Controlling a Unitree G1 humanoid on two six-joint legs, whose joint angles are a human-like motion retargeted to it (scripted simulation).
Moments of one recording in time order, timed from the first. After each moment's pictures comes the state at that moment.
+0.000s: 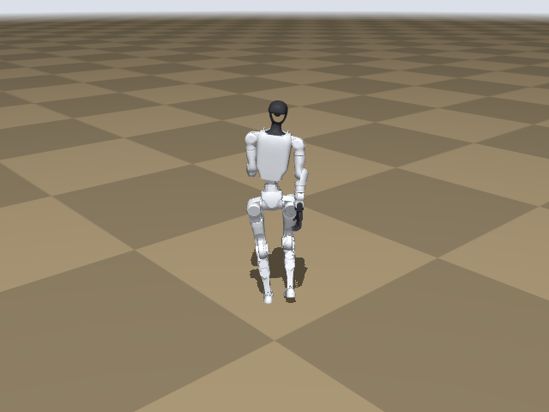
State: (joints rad) left arm 0.05 -0.13 0.18 0.43 0.23 -0.77 0.01; right arm 0.19 -0.16 -0.60 1.70 -1.00 -0.26 -0.14; waist -0.09 0.17 -0.15; left_leg -0.22 -0.07 0.05 0.22 -0.19 0.25; right_leg -0.44 0.11 0.05 0.69 0.02 -0.01
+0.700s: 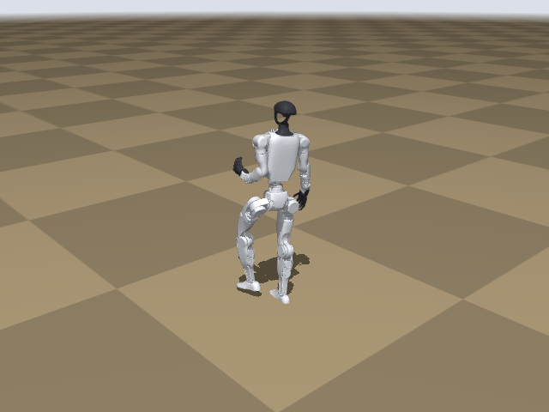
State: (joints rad) left arm 0.19 -0.17 0.22 0.37 0.27 -0.77 -0.02; right arm -0.07 -0.26 -0.64 1.46 -0.75 -0.33 0.06; waist -0.09 0.04 -0.15; left_leg -0.56 0.05 0.33 0.60 0.06 0.16; right_leg -0.05 0.04 -0.01 0.04 -0.09 -0.16
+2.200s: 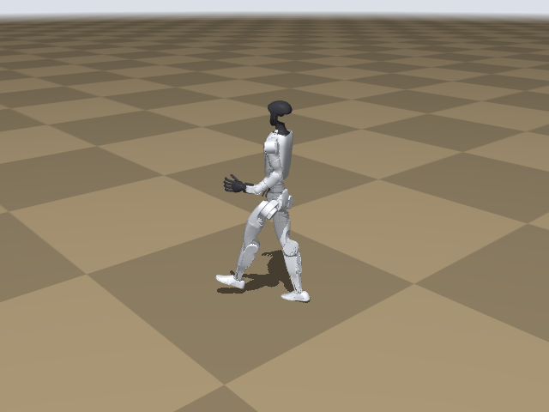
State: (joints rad) left arm 0.23 -0.21 0.26 0.45 0.27 -0.77 0.00; right arm -0.12 -0.30 -0.63 1.45 -0.78 -0.37 0.05; waist 0.05 -0.07 -0.14; left_leg -0.52 -0.06 0.51 0.04 -0.13 0.26; right_leg 0.11 0.06 -0.10 0.05 -0.09 -0.09
